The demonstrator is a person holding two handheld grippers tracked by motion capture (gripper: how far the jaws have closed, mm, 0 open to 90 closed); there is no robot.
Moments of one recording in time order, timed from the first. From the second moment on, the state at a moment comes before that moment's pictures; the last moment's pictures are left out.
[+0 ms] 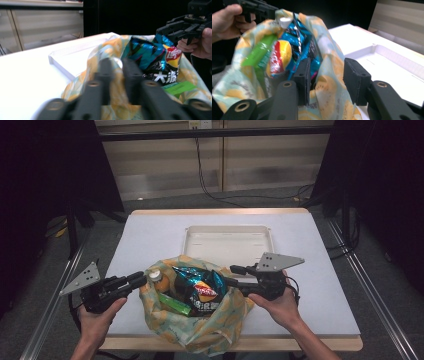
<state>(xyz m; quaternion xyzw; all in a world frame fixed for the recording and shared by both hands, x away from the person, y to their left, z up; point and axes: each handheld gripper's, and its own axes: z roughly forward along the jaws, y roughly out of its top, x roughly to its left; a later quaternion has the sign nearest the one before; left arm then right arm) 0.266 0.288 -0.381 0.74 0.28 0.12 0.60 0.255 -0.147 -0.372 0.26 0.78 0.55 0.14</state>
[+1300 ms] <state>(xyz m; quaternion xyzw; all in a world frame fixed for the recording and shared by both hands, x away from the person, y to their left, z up) 0.293 0.292 -0.469 0.83 0.33 0.09 0.45 0.278 -0.141 -0.453 0.31 0.81 0.48 0.14</state>
